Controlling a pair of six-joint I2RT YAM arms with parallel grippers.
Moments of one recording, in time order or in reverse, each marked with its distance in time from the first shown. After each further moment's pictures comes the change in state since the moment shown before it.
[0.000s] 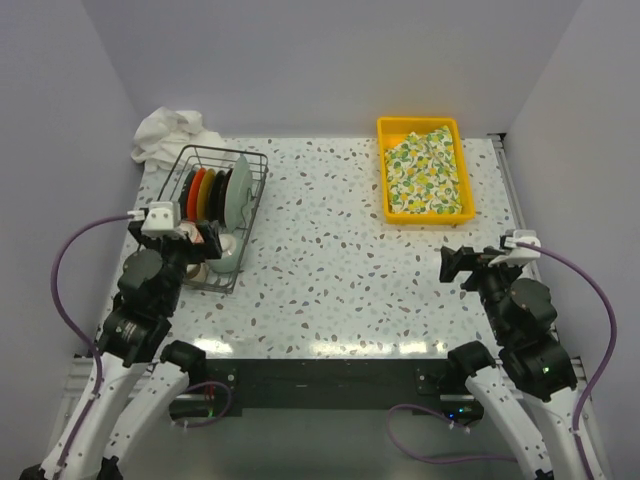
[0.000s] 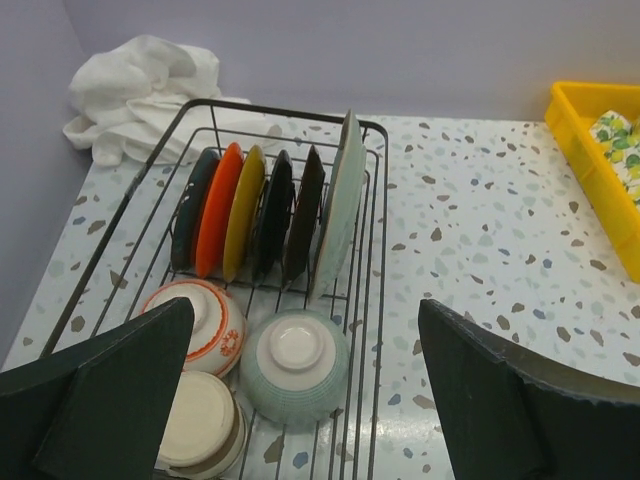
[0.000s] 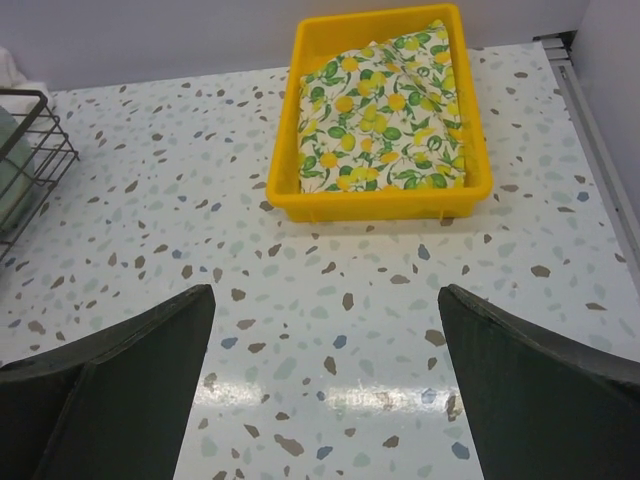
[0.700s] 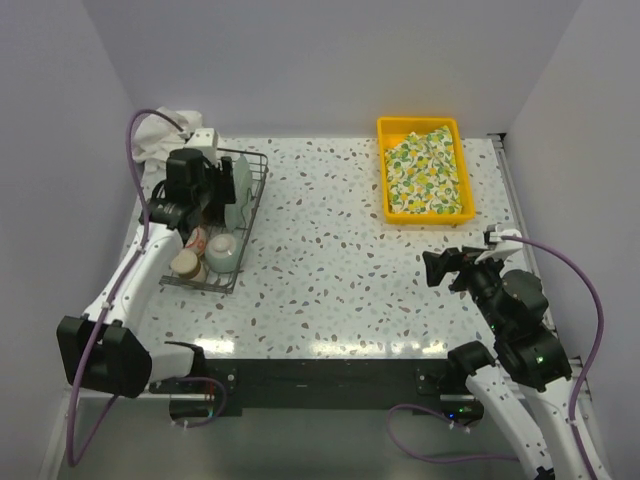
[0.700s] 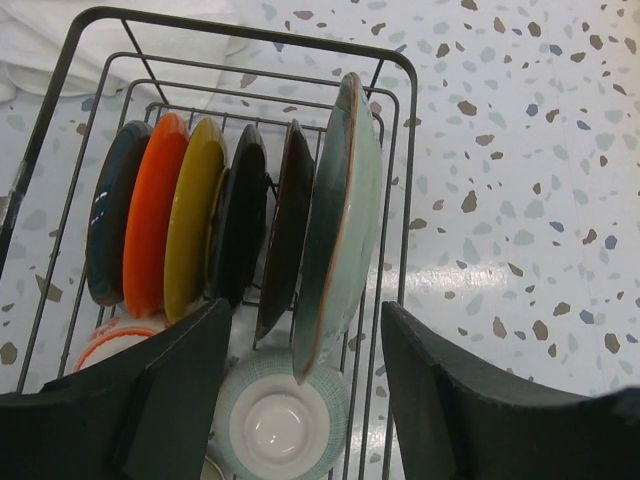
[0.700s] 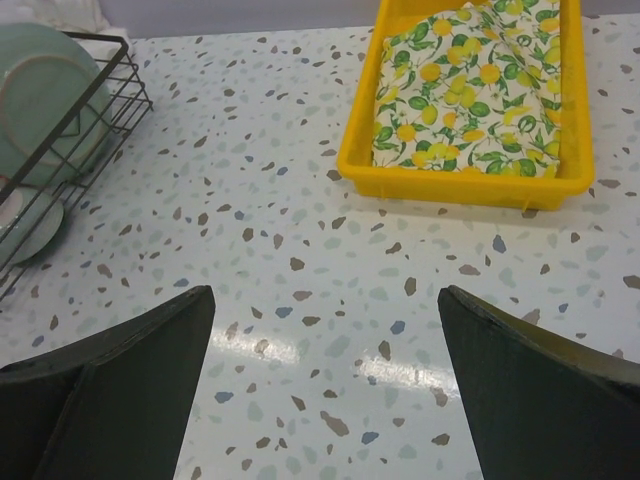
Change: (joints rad) left arm 0.176 0.815 0.396 -0.019 0.222 -0.027; right arm 0.000 0.052 -0.012 0.015 -0.189 0.034
